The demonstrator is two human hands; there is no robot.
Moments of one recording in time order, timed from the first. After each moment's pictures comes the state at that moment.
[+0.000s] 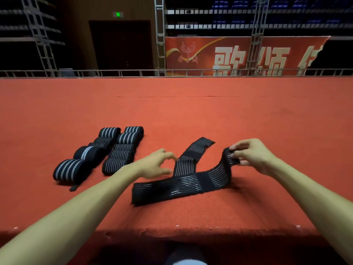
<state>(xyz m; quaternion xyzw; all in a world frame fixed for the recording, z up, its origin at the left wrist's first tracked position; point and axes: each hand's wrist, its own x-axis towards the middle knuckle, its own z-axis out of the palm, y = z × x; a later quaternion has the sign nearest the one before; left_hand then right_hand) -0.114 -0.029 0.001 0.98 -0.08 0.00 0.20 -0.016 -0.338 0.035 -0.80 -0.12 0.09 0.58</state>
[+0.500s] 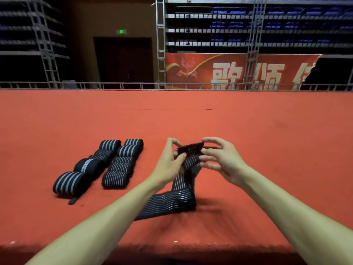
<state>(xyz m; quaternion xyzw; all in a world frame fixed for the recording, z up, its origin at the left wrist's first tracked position) -0.122 -0.106 0.040 0.77 -0.03 0.22 0.60 -0.076 -0.270 0.075 -0.64 -0.18 0.13 0.74</state>
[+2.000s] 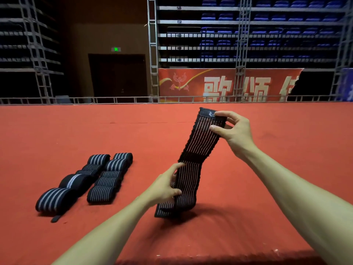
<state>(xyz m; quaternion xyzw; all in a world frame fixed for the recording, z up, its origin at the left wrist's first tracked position) -0.107 -0.116 0.021 0.89 -0.06 0.07 0.46 -0.015 -0.334 0.141 -0.65 -0.31 -0.20 0.66</state>
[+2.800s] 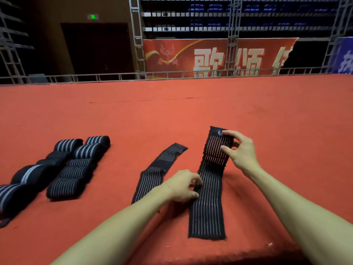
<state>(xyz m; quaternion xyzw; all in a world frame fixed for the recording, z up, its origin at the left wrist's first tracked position) -0.026 -0.192 -0.029 0.97 -0.14 -0.01 0.21 0.071 -0.394 -0.003 -0.78 -0.21 -0.20 0.56</state>
